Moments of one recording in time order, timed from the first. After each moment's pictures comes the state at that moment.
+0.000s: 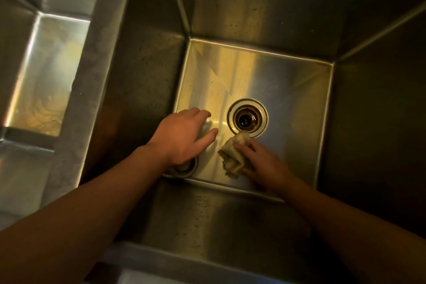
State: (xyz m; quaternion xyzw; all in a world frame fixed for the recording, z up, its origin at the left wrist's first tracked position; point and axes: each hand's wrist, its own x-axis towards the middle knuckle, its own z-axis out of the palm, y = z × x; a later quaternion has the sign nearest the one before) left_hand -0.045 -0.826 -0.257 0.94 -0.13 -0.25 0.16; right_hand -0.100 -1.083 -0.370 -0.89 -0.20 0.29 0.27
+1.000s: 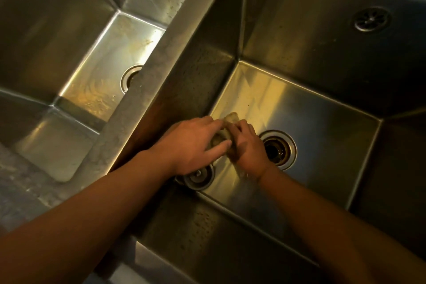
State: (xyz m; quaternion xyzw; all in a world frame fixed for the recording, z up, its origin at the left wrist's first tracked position) left_hand -0.054 -0.801 -0.228 0.96 -0.06 -0.22 0.14; right_hand -0.008 -0.971 -0.401 -0.89 -0.28 0.19 0.29
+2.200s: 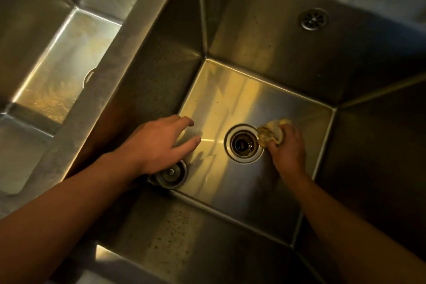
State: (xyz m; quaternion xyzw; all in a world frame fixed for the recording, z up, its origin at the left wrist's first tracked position) left_hand -0.052 -0.805 -0.228 0.96 -0.03 -0.23 0.18; right_hand 0.008 -1.125 -0.388 -0.96 0.06 0.10 0.27
